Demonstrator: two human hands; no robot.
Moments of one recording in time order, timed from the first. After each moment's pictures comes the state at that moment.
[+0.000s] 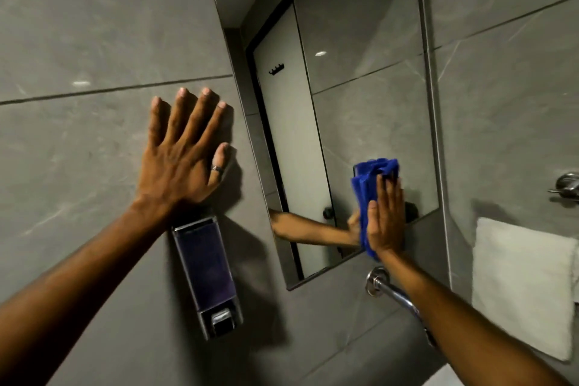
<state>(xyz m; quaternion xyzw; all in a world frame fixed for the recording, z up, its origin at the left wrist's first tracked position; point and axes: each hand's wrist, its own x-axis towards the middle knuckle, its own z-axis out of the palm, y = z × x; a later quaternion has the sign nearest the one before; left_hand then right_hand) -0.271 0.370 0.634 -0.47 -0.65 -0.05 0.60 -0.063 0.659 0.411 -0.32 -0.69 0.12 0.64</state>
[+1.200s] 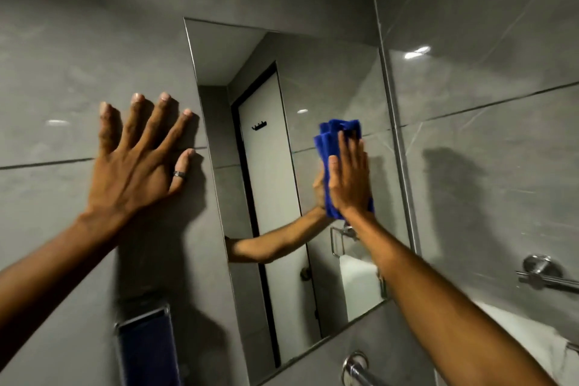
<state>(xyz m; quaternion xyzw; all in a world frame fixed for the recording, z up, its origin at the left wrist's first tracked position) -0.265 0.397 0.708 -0.44 -0.65 -0.11 0.61 -0.057 0.703 0.623 -0.29 -0.69 0.05 0.67</state>
